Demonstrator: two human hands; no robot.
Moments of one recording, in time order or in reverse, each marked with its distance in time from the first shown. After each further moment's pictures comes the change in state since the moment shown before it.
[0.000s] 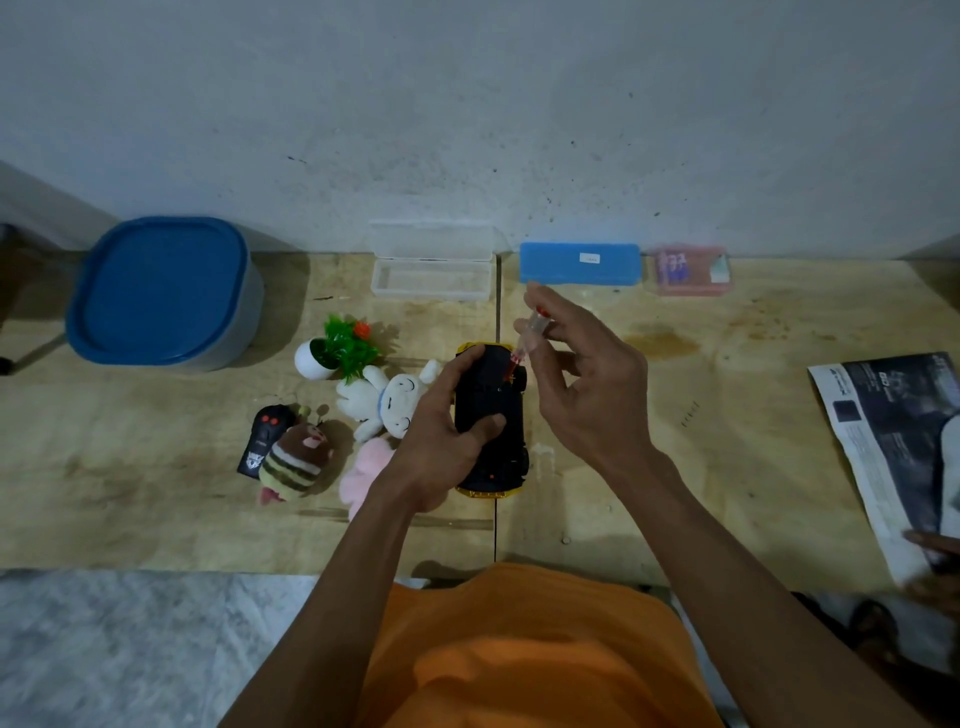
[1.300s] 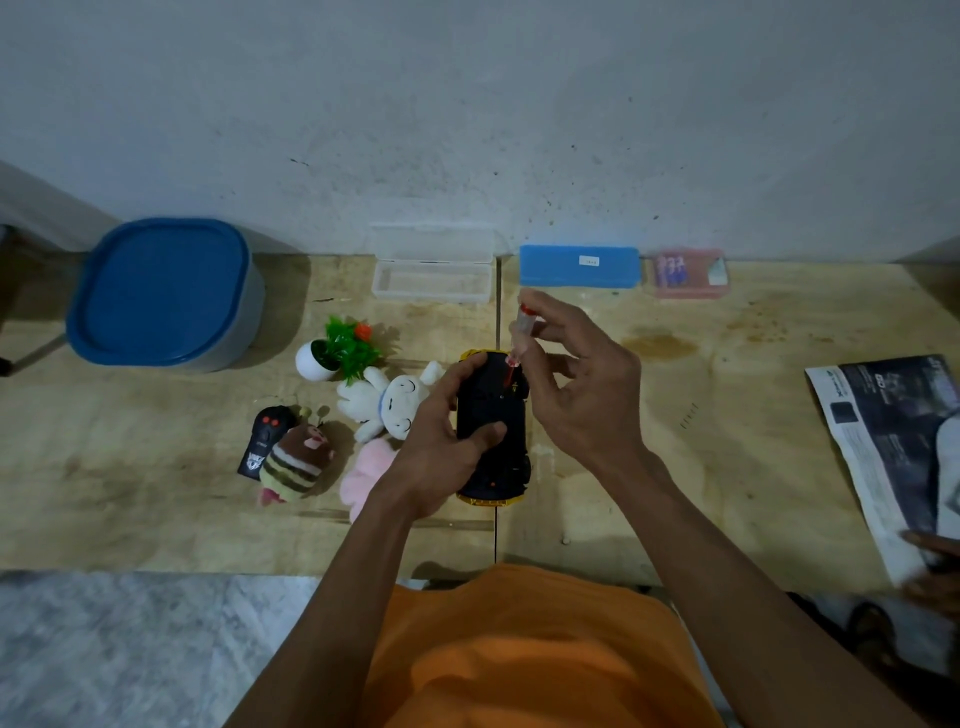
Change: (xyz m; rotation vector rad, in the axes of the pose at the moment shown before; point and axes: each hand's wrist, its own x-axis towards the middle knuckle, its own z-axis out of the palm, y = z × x) left_hand -0.004 -0.006 -0.001 -0.084 -0.016 -0.043; right_hand -0.002 -0.005 0.007 0.032 0.034 0.043
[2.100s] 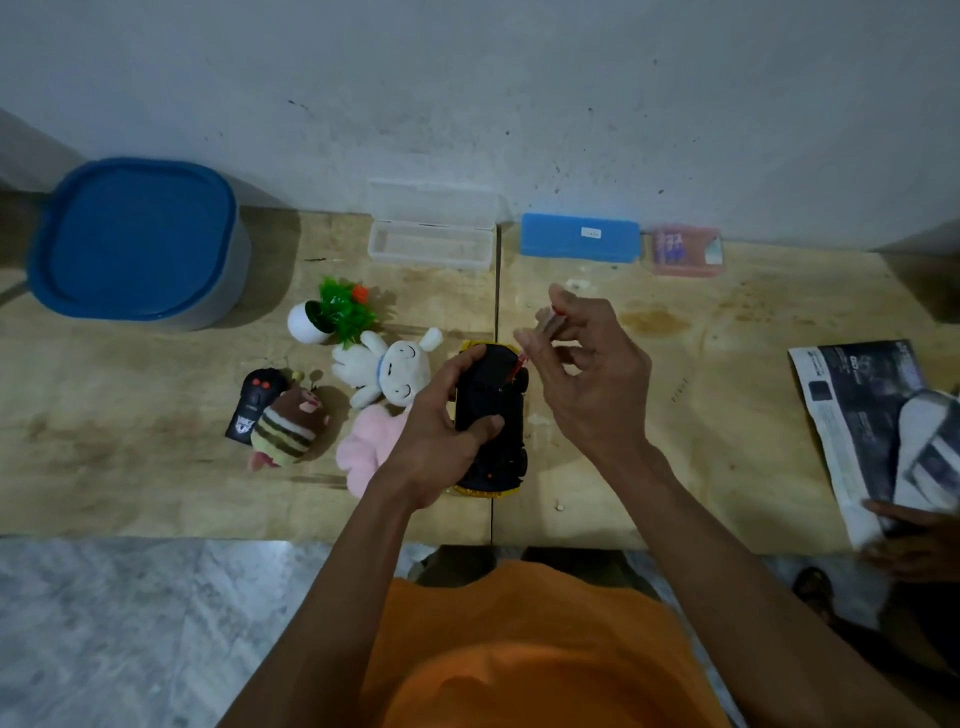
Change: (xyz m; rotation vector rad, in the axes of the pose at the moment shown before) left_hand -0.013 -0.030 -0.011 -0.049 -0.010 -0.009; right_hand -0.026 -0.001 0.007 -0.066 0.001 0.077
